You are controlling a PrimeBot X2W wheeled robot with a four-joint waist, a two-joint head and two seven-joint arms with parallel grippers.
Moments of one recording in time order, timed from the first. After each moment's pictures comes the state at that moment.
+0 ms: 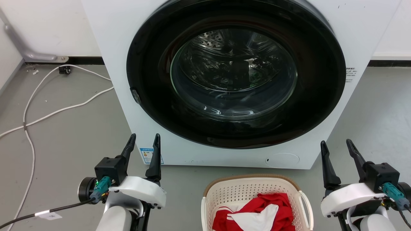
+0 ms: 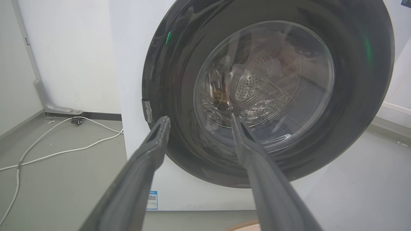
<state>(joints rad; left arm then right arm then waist) -0.19 0.05 -0.11 0.29 -0.23 -0.08 -0.22 -0.10 -0.05 -0.06 0.23 0.06 0.13 -0.20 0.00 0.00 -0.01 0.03</state>
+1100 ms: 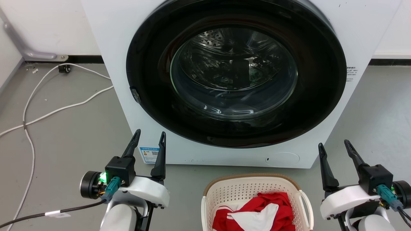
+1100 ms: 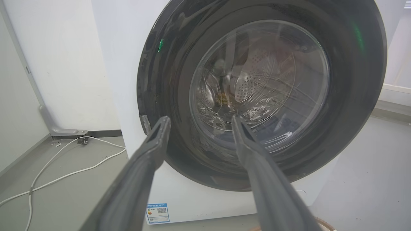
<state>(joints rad) -0.20 0.05 -0.13 0.29 -0.11 -0.06 -0.26 -0.10 -0.05 -0.07 0.25 -0.04 0.13 -0.24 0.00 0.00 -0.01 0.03</state>
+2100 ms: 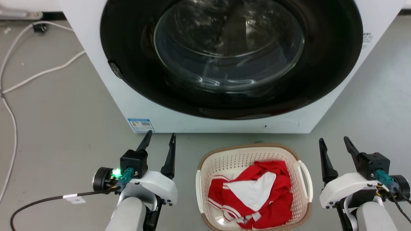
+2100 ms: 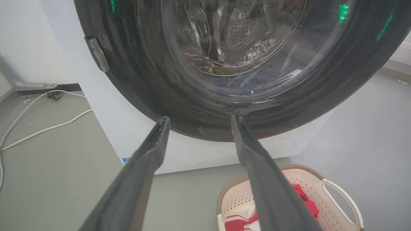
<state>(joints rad) -0.29 0.05 -0.19 0.44 -0.14 -0.04 -0.26 -0.21 -0.05 -0.10 0.43 -0.02 0.13 -0.23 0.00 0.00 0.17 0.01</state>
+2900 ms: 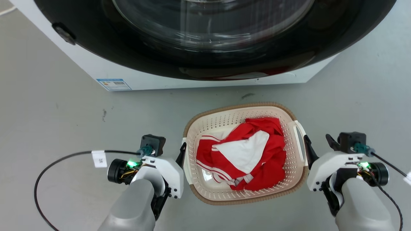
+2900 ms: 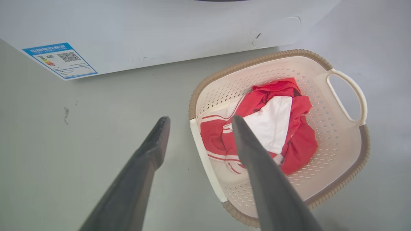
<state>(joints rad) -0.57 0.05 -0.38 0.97 -0.30 -0.09 -0.20 -0.49 -0.05 -0.10 0.91 0.01 0.13 -0.20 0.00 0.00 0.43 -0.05</state>
